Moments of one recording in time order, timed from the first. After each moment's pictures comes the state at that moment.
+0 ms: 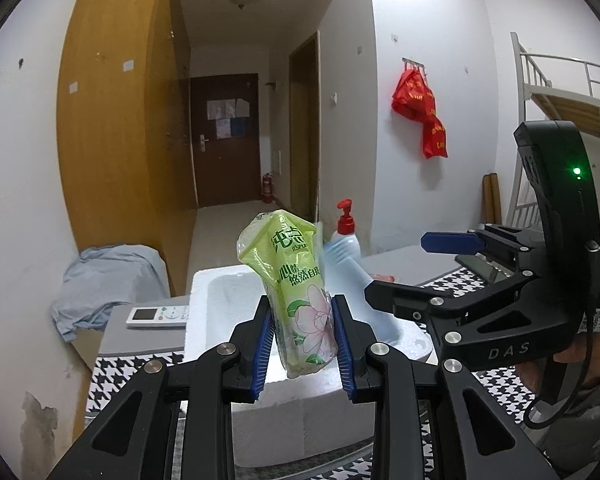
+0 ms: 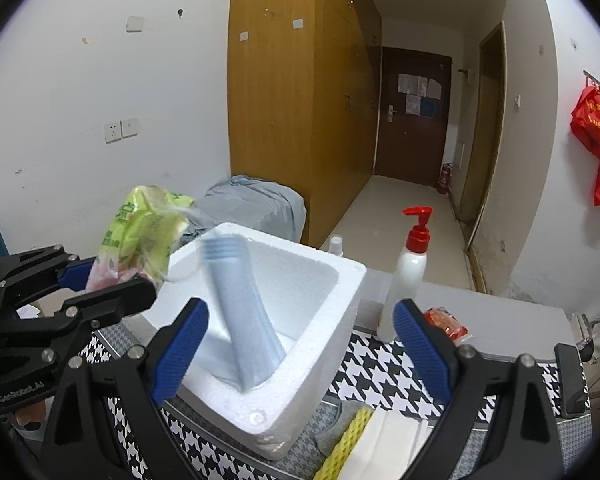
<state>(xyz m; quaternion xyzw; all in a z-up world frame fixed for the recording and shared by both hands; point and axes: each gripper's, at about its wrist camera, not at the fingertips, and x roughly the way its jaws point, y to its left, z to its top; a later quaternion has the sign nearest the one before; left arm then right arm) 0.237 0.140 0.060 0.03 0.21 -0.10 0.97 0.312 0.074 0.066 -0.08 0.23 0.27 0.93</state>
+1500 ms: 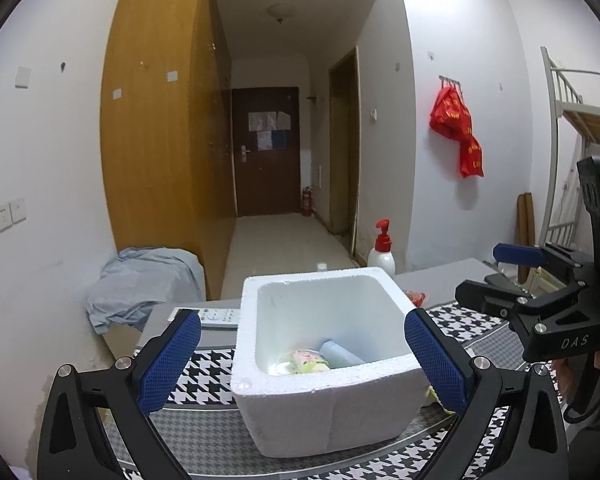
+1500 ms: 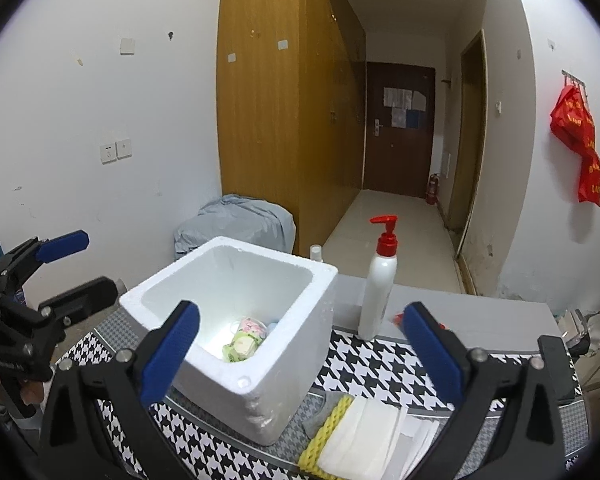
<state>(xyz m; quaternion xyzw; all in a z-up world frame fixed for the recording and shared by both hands) 0.202 0.149 0.078 0.01 0.17 -0.02 0.98 0.281 0.038 0.078 -0.06 0.20 0.26 0.94</state>
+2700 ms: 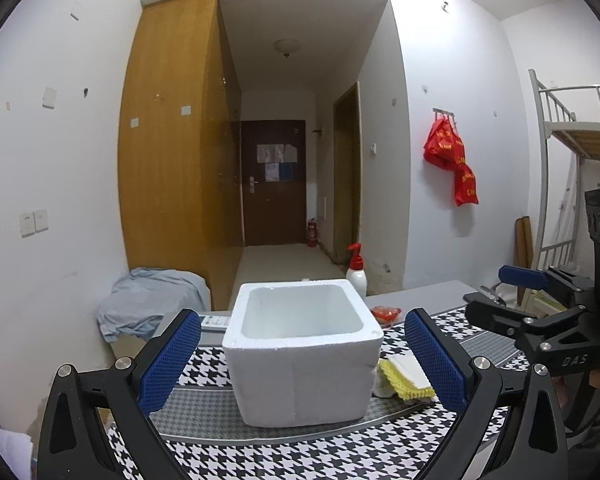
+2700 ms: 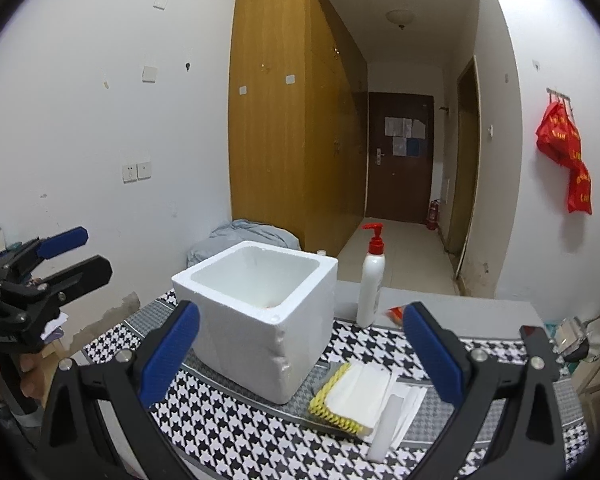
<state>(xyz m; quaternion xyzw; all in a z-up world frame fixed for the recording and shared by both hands) 0.120 0.119 0.080 0.01 0.11 -0.01 0.99 0.201 -0.006 0.071 -0.04 0.15 0.28 0.95</state>
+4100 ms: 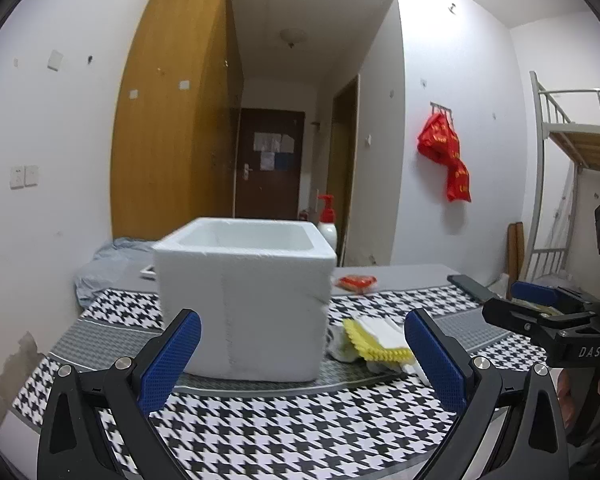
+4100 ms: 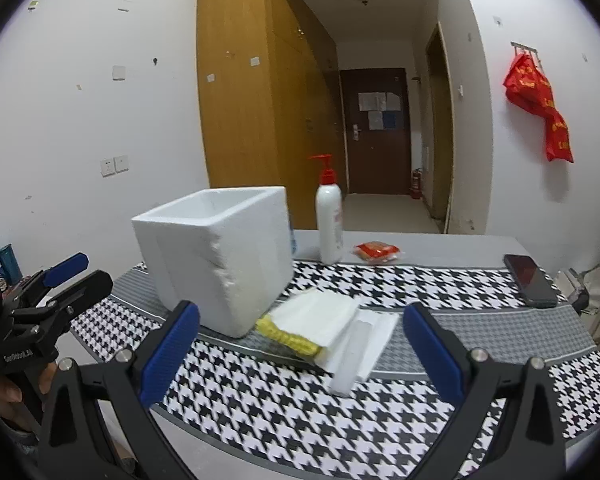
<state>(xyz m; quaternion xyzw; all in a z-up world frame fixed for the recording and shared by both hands) 0.121 0.070 -0.003 -0.03 0.12 -0.02 0.99 0.196 -0.080 -0.006 0.00 0.18 0.24 0.95</state>
